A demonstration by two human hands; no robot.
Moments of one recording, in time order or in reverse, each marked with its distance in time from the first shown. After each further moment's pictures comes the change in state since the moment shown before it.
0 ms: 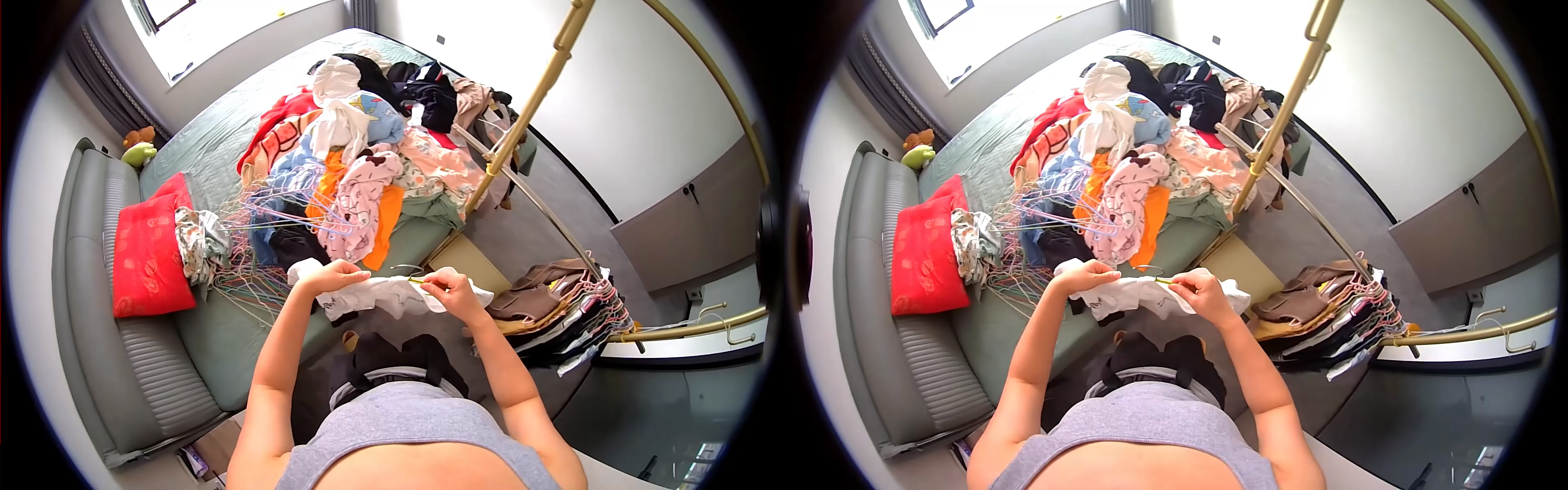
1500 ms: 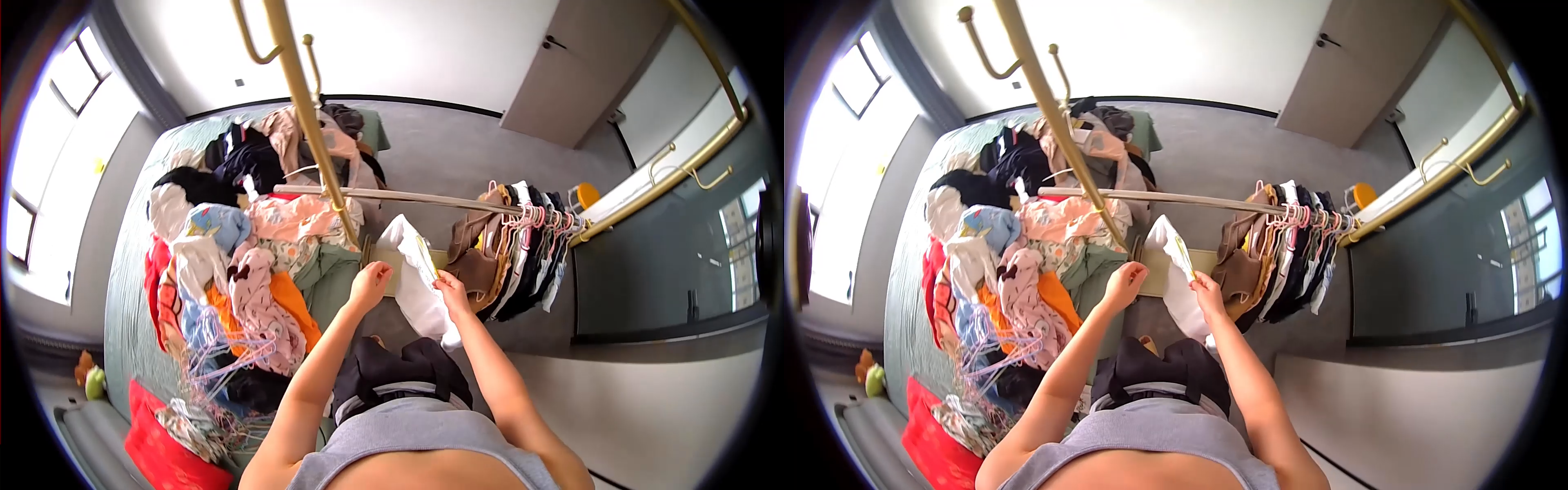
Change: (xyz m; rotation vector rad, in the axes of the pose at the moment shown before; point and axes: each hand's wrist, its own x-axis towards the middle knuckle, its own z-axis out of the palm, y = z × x) left_hand 0.294 0.153 0.139 0.170 0.062 0.726; right_hand -0.054 0.180 -0.135 0.459 1.042 0.577
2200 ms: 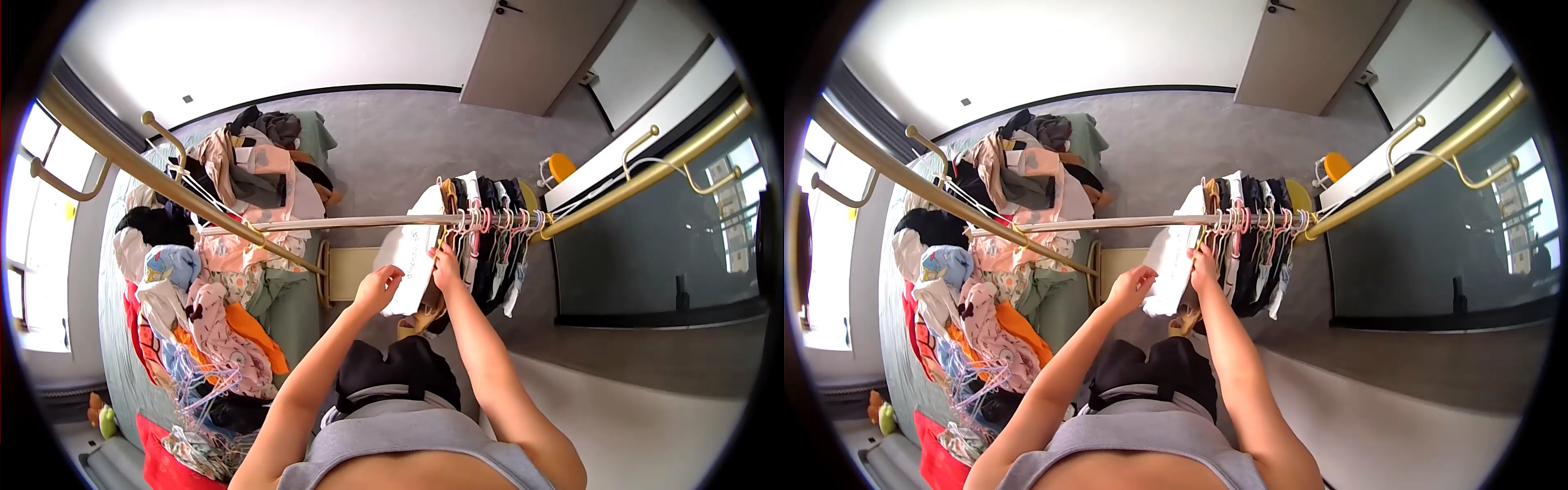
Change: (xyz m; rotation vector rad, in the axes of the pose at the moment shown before) left_hand 0.099 0.084 0.147 0.028 -0.303 -0.005; right_hand 0.151 -0.010 -0.154 0.520 0.223 0.190
